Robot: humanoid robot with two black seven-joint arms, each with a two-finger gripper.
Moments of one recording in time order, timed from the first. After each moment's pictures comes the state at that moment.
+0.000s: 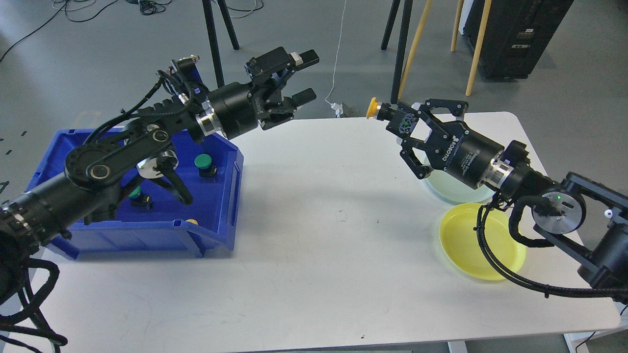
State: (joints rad) left arm -0.94 0.39 -0.52 -0.92 0.69 -0.49 -0.49; right arm 0.49 -0.62 0.67 1.32 0.18 0.30 0.10
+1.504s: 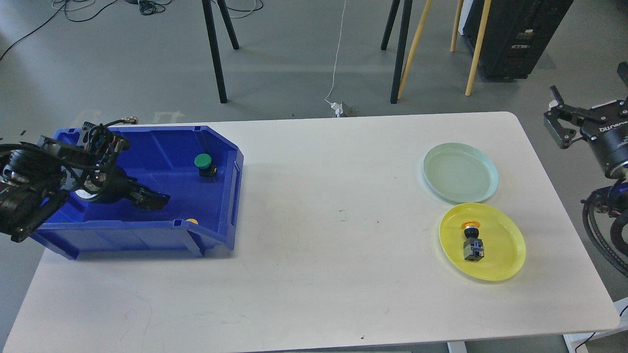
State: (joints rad) left arm -0.91 0.53 -0.25 -0.55 2.04 -0.49 -0.49; right arm 0.18 -0.67 1.29 1.38 0.47 0.22 0.12
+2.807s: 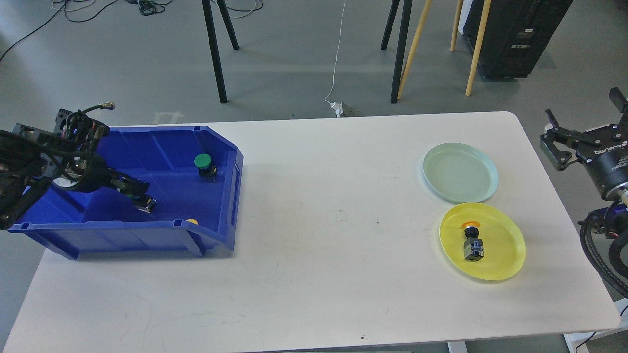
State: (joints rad) left arm -0.96 0.57 -0.20 -0.49 2.00 -0.49 -0.49; right arm 0.10 -0.67 1.29 1.40 0.47 0.25 0.12
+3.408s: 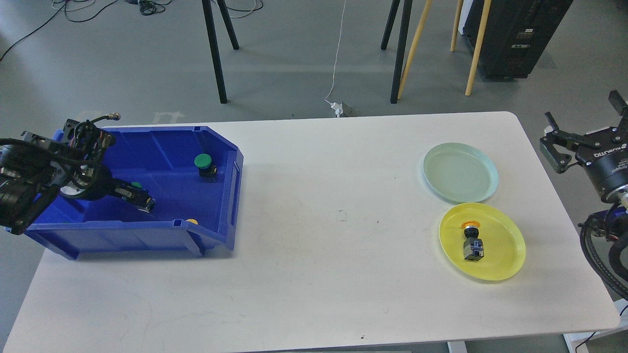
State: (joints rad) left arm -0.95 0.51 -0.19 -0.42 2.00 -0.49 -0.49; right arm 0.09 -0.67 1.29 1.40 0.47 0.25 0.12
